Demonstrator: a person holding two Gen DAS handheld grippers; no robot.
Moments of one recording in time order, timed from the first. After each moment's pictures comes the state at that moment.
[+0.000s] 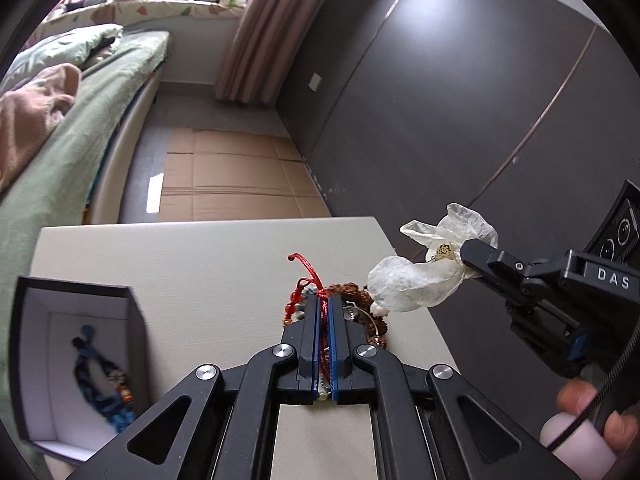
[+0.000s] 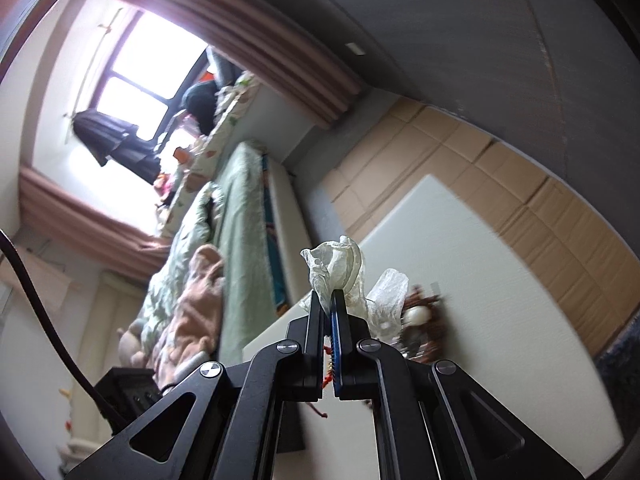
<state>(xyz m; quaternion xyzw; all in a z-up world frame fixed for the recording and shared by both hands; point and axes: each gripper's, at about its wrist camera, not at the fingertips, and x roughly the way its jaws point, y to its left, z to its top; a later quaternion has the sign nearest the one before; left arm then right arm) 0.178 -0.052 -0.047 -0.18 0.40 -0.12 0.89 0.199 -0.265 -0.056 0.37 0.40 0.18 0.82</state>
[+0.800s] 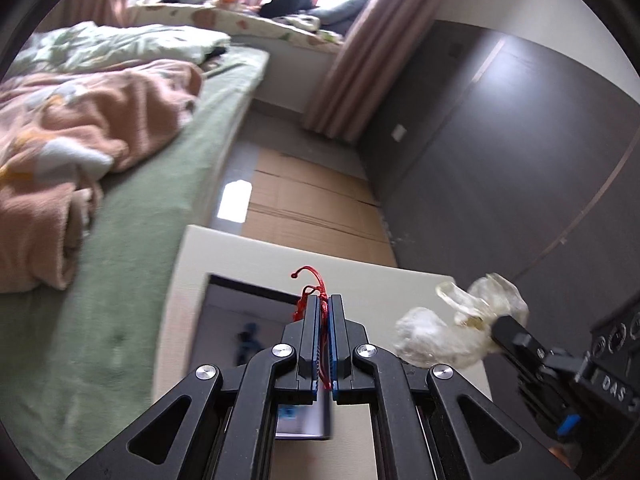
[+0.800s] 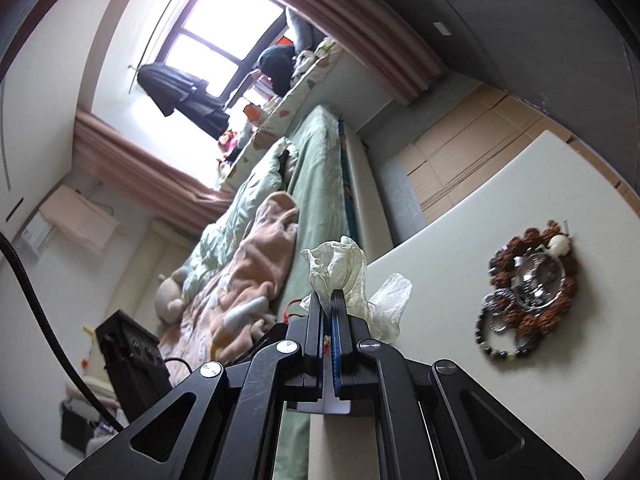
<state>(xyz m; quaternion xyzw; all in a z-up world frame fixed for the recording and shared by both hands) 0.124 0.060 -0.025 -0.25 0.36 0.02 0.90 0.163 -0.167 -0.047 0.33 0.38 0.30 0.81</state>
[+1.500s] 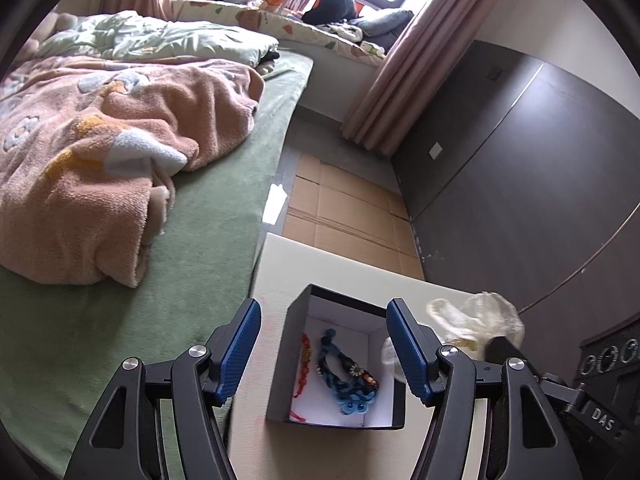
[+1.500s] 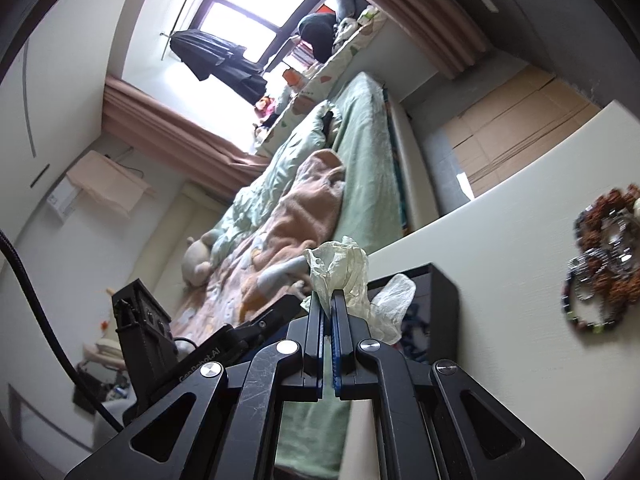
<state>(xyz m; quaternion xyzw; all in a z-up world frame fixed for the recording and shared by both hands) 0.091 0.120 -0.025 -0.27 0.36 0.07 0.89 0.156 -0.107 -0.062 0.32 0.40 0.39 0.77</state>
